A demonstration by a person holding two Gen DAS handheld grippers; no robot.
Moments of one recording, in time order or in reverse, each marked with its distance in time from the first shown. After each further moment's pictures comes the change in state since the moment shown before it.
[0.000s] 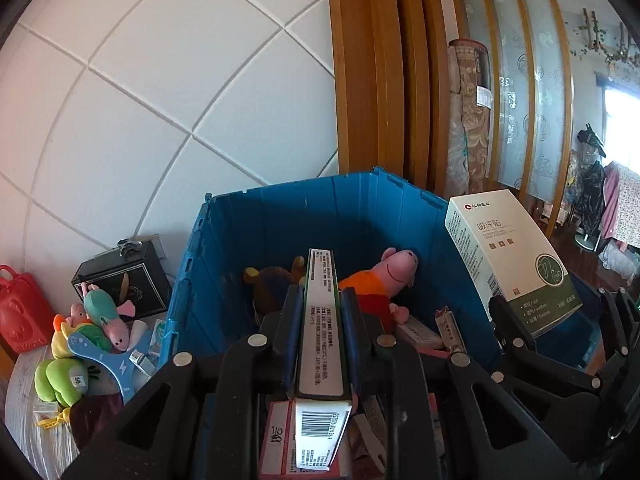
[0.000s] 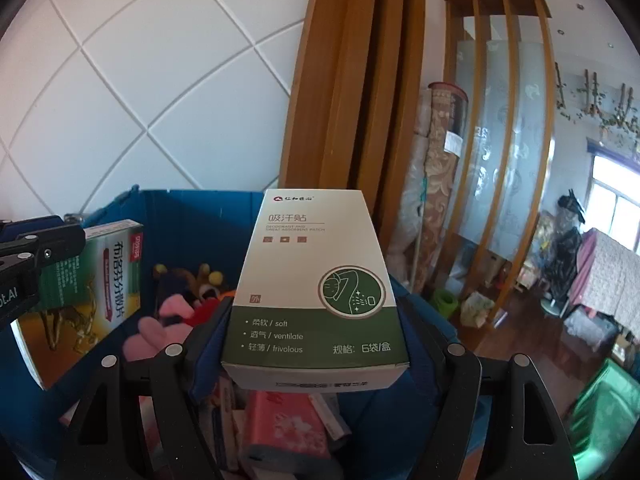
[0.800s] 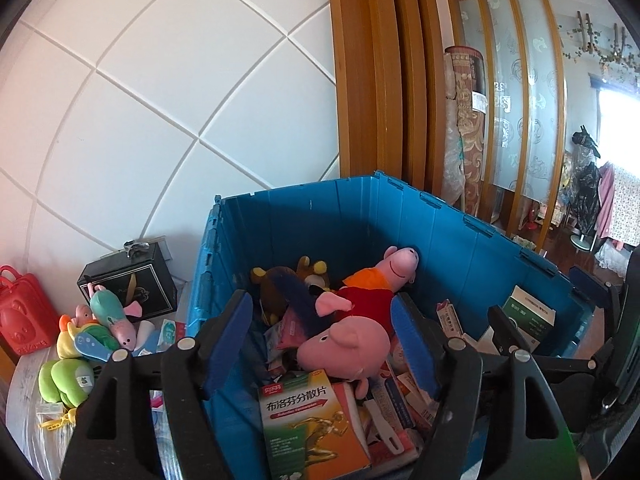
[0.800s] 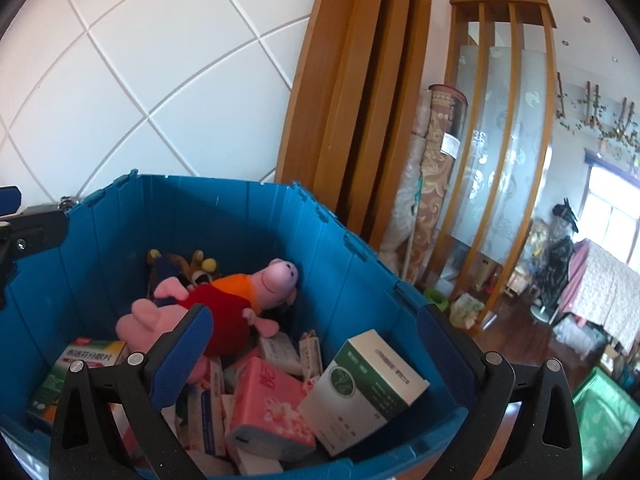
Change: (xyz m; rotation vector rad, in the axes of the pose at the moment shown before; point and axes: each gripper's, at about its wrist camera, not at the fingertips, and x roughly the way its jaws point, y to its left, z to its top) left arm -0.036 0.022 -0.011 0.009 -0.033 -0.016; right arm -0.018 0.007 -0.010 -0.038 0.001 -0.024
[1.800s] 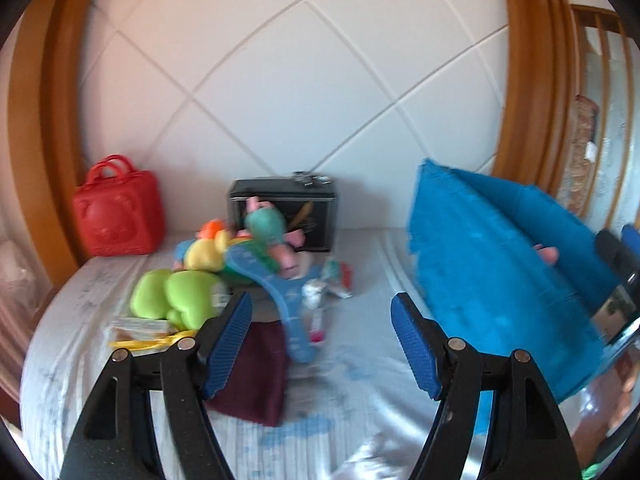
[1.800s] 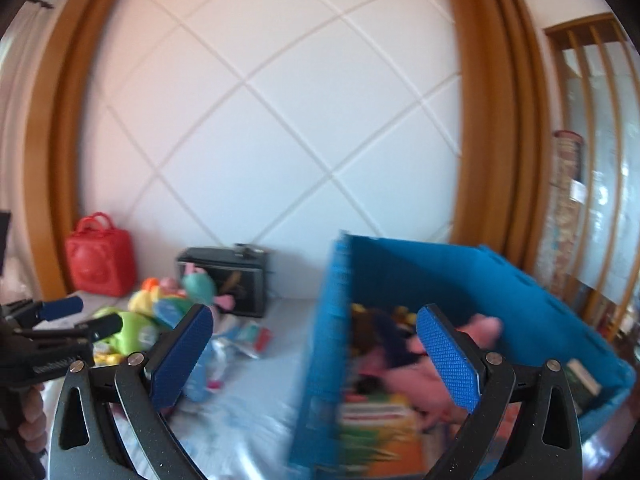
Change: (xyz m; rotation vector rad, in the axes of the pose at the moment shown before) left arm -0.096 0.289 -0.115 -0.276 0.062 0.297; right arm -0.123 0.200 0.038 -0.040 -0.174 0.504
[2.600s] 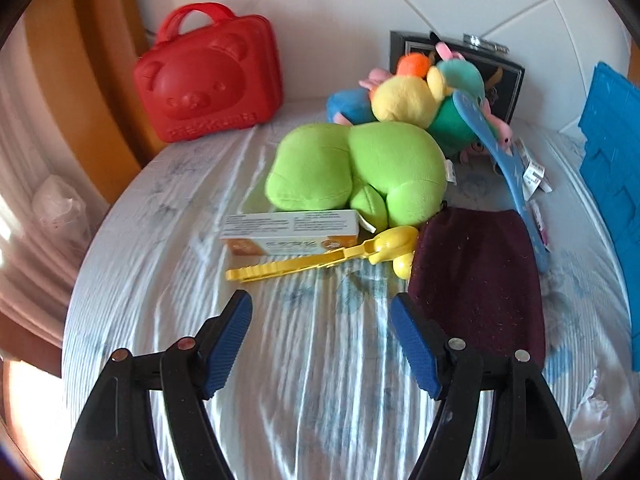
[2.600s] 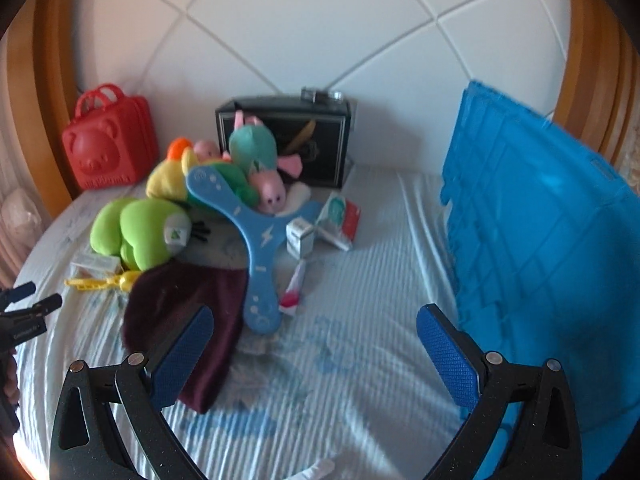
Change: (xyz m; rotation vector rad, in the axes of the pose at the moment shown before) left arm 0.162 0.244 -0.092 -0.024 0.401 0.227; right arm 0.196 0.140 -0.088 -0.033 0.528 0.080
